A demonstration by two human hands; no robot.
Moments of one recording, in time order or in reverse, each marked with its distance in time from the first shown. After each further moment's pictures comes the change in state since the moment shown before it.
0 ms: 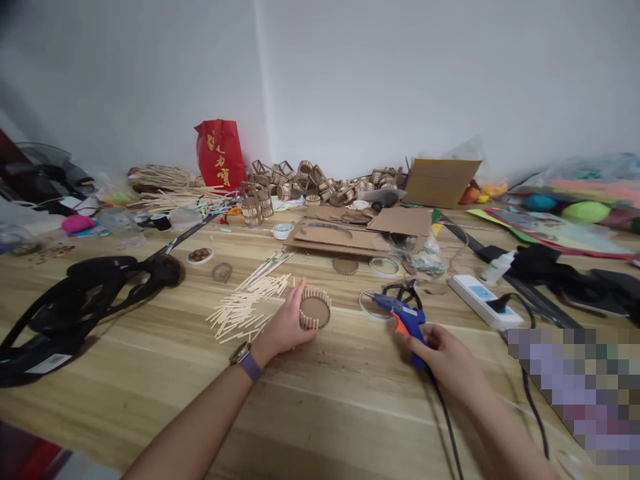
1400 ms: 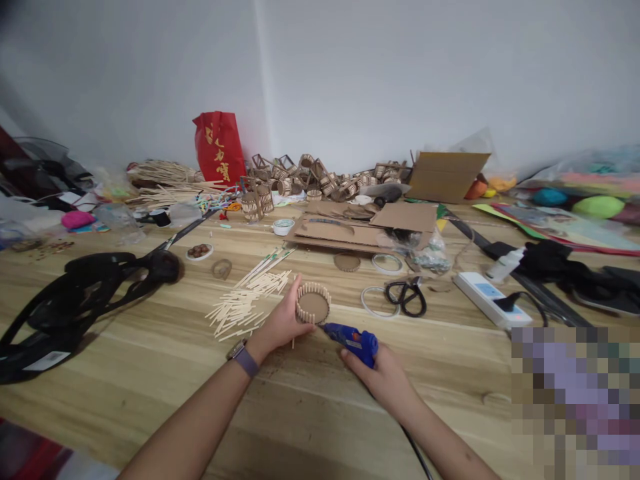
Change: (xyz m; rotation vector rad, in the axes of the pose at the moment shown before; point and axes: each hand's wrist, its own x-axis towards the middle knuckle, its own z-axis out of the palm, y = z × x) left_hand 0.001 -0.009 -0.004 -0.178 -0.019 -0.113; right_hand -0.039 -0.032 0.076 -0.003 -0.294 -0.299
